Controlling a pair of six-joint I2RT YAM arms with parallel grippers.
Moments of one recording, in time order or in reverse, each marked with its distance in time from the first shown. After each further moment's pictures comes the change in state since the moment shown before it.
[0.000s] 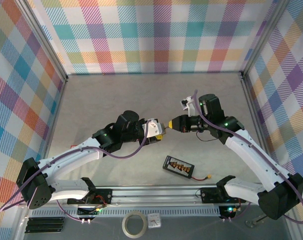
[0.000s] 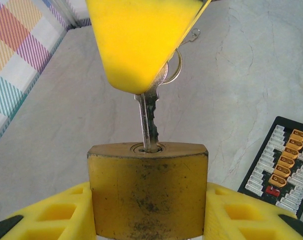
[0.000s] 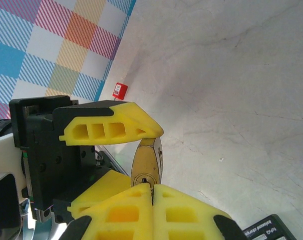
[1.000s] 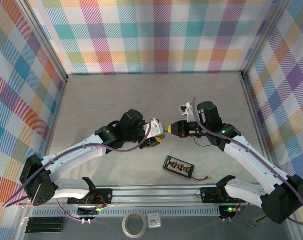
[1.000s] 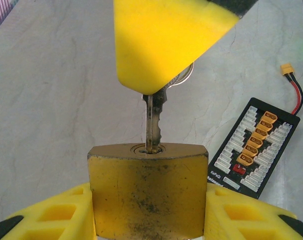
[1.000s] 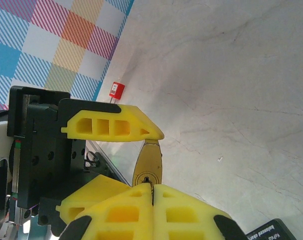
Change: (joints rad) left arm 0.000 0.046 0.055 -0.156 0.026 -0.094; right arm 0.040 -0.050 -0.152 0.151 0.032 0.055
